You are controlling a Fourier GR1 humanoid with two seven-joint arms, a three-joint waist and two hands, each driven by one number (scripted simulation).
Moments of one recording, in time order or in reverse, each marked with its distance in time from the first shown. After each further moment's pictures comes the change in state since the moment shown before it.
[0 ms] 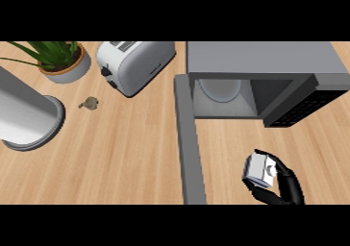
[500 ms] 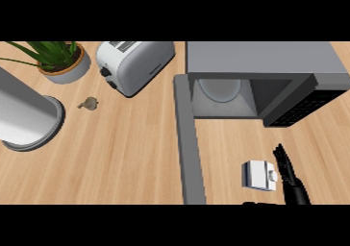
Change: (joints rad) left arm -0.002 0.020 0.007 0.001 -0.021 0.011 -0.011; right arm 0.188 0.017 0.056 -0.329 -0.021 -0.008 0.152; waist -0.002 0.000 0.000
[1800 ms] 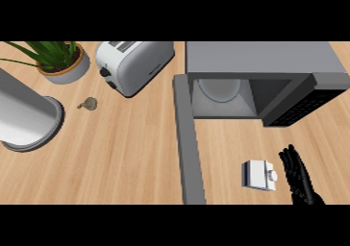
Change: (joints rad) left arm 0.000 0.053 -0.114 -0.007 -0.051 0.102 -0.044; right arm 0.322 0.015 0.226 -0.814 0.010 -0.051 0.450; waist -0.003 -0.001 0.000
